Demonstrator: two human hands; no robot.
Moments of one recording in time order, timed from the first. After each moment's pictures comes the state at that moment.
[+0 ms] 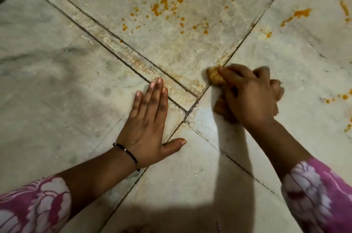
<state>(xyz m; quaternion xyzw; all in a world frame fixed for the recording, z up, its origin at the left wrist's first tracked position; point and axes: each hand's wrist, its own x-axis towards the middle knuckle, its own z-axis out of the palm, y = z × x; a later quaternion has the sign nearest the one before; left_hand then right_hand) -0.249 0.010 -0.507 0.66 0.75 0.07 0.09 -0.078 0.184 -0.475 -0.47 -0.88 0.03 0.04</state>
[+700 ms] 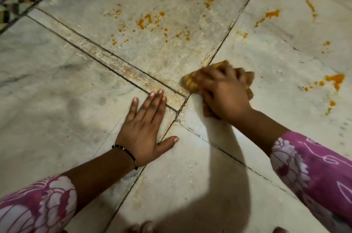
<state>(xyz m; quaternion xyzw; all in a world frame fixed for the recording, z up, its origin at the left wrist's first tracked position) -0.250 0.012 -0.507 0.69 0.71 0.01 0.12 -0.080 0.182 -0.481 -0.37 -0.93 0.02 0.04</state>
